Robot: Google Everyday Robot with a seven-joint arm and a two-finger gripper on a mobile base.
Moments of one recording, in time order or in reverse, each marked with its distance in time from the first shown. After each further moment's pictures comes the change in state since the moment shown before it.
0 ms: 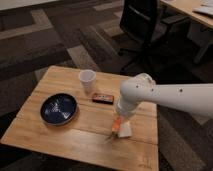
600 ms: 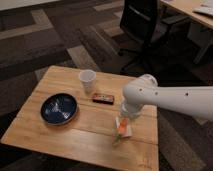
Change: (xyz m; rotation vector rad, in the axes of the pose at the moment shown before) arm 0.004 -0.015 -0.013 0.044 -0.030 -0.063
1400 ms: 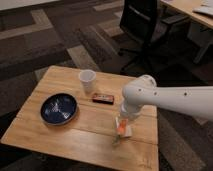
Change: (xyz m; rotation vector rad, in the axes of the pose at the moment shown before) arm -0.003 0.000 0.016 -0.008 0.030 0.011
